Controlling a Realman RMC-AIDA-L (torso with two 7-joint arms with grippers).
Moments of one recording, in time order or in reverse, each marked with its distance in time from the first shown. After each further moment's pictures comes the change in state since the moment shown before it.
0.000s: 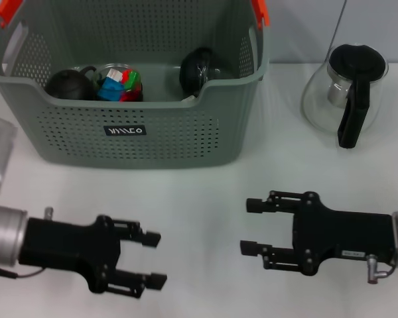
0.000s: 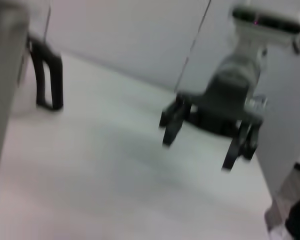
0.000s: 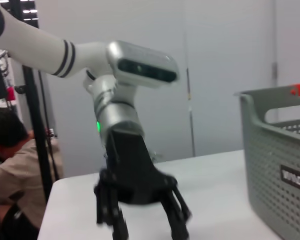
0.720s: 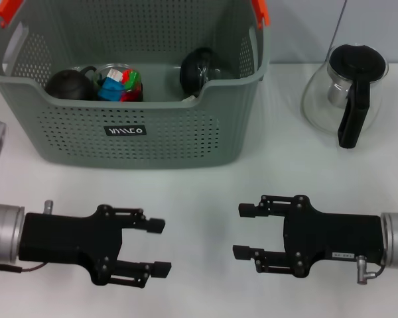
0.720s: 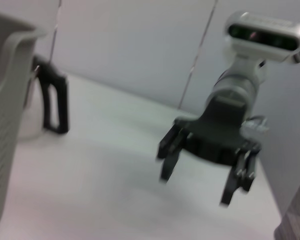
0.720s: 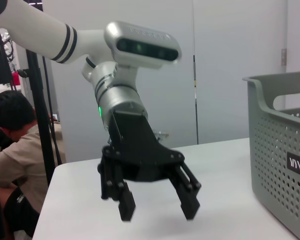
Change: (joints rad) left arm -0.008 0.000 -0.085 -0.051 -0.013 0.022 0.111; right arm 0.027 -0.003 -0.033 0.039 0.000 0.052 -0.024
